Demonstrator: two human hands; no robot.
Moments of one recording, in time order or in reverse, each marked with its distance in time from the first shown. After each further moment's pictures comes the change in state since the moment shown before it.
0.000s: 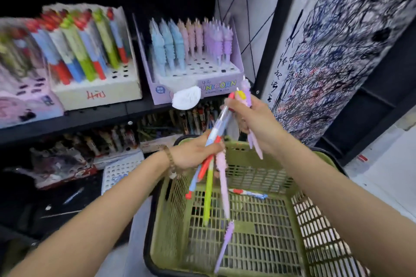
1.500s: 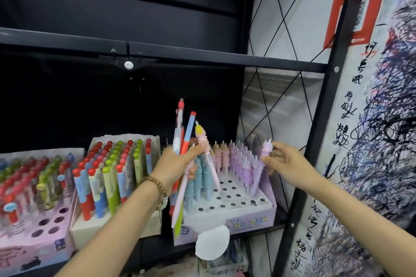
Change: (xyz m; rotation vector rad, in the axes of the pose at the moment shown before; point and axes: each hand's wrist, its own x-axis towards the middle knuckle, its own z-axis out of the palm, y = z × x) left_hand 0.049 0.106 -0.185 -0.485 0.673 0.334; right_hand 0.148 -0.115 -0.027 -0.542 -0.047 -0.266
